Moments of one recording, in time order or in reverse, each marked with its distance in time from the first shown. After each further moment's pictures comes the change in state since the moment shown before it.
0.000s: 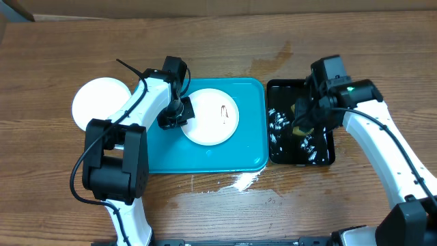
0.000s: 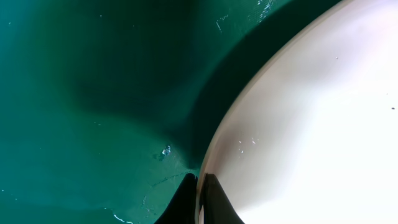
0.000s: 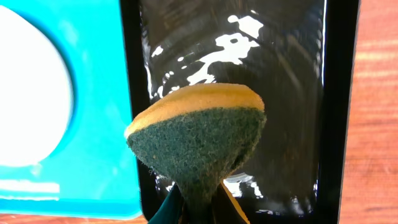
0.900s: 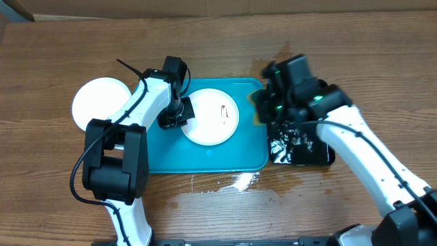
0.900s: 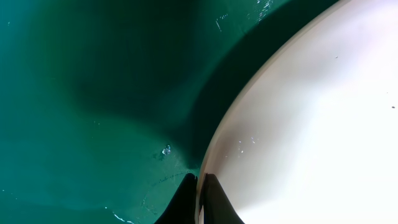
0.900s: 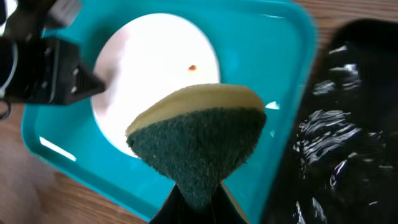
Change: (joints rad) left arm 0.000 0.000 0.000 -0.002 0.000 0.008; right arm 0.250 0.020 0.008 0.256 -0.134 -0.057
